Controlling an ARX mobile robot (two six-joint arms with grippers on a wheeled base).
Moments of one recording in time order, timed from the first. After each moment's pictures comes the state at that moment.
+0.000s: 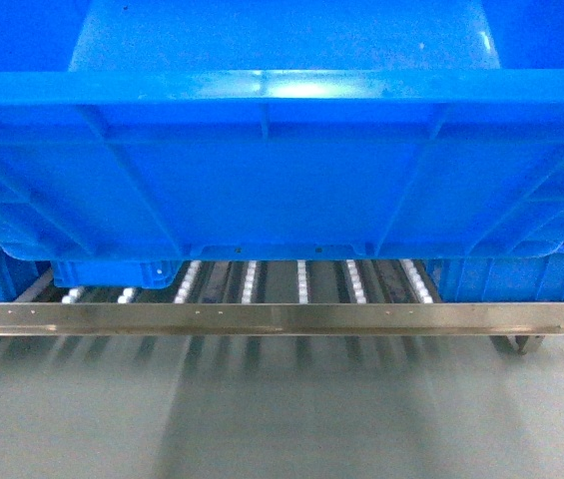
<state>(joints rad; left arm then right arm) -0.16 1.30 0.77 0.40 -0.22 -0.03 0.25 1.34 0.85 0.29 0.16 0.04</state>
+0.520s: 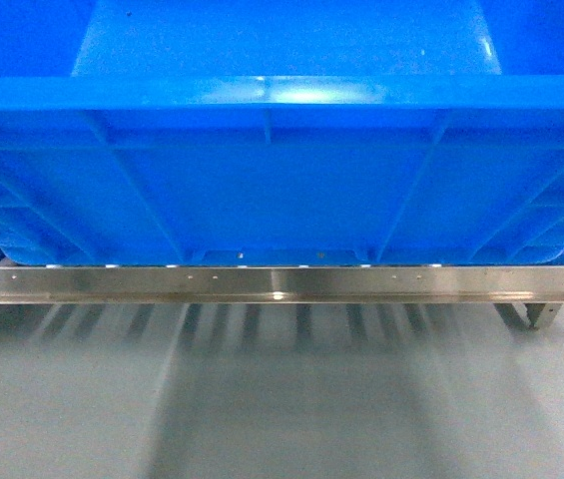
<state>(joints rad) -0.16 1.30 0.77 0.39 -0.22 -0.03 0.25 1.34 0.85 0.29 0.16 0.04</state>
